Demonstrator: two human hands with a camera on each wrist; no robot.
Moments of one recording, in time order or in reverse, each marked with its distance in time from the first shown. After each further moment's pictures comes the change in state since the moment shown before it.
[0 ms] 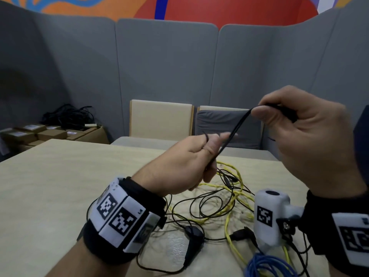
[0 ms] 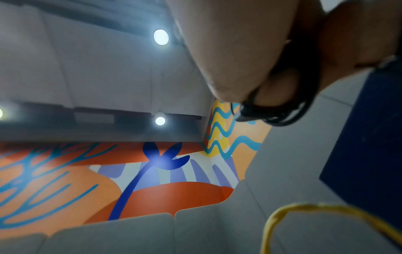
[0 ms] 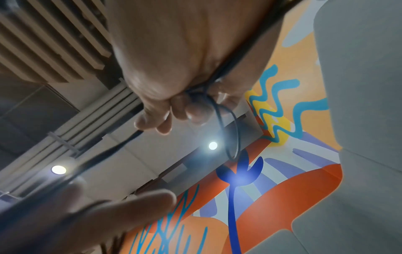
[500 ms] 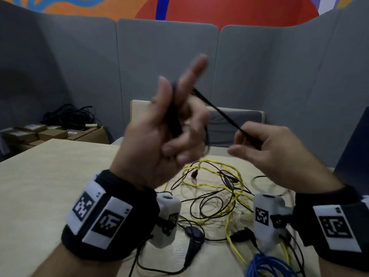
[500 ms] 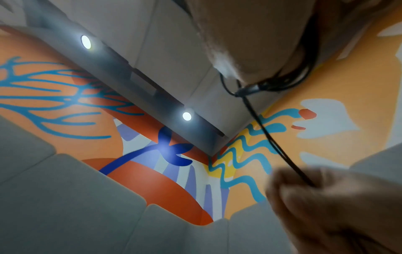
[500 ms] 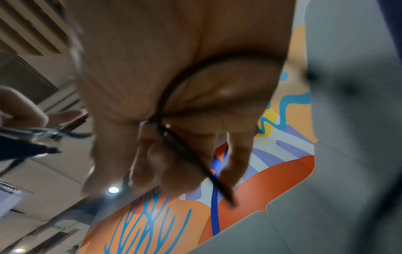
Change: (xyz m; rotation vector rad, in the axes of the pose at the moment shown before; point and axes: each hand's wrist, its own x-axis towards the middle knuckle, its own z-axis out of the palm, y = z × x) left_hand -0.007 0.022 -0.022 -1.144 -0.212 0.425; right_hand -0.008 0.034 0.017 -0.074 -0.499 0.266
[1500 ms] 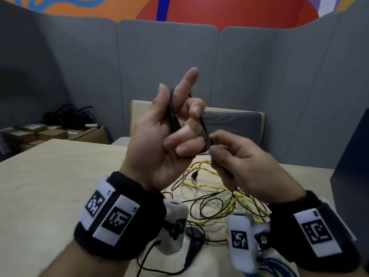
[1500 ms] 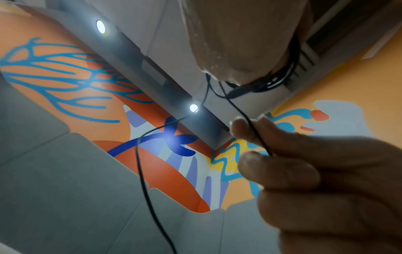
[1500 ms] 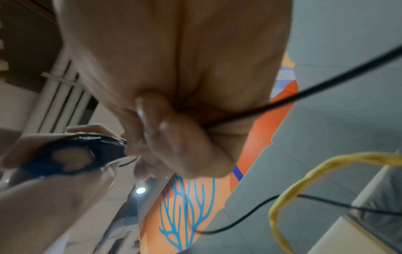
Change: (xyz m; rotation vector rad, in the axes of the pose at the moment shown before) left_hand 0.003 -0.003 -0.006 -0.183 0.176 -0.021; right_hand 0.001 -0.016 0.040 0.756 -0.258 0.042
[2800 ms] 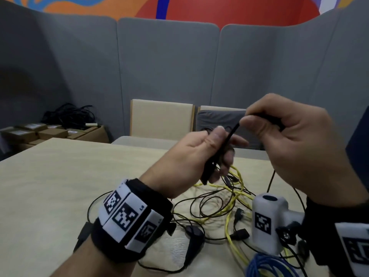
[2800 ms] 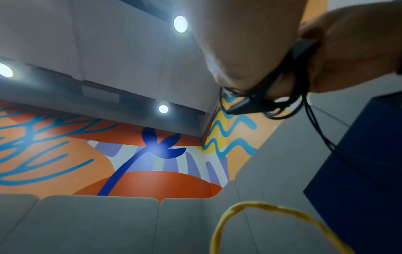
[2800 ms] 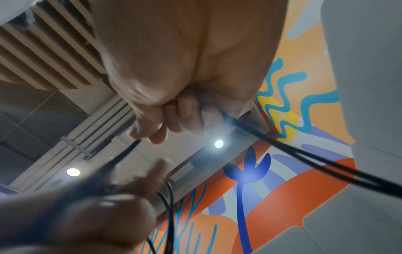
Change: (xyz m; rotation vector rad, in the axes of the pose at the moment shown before) left_hand -0.003 -0.036 -0.015 0.834 0.114 -0.181; right_hand -0.024 -0.048 -0.020 -0.679 0.457 -0.475
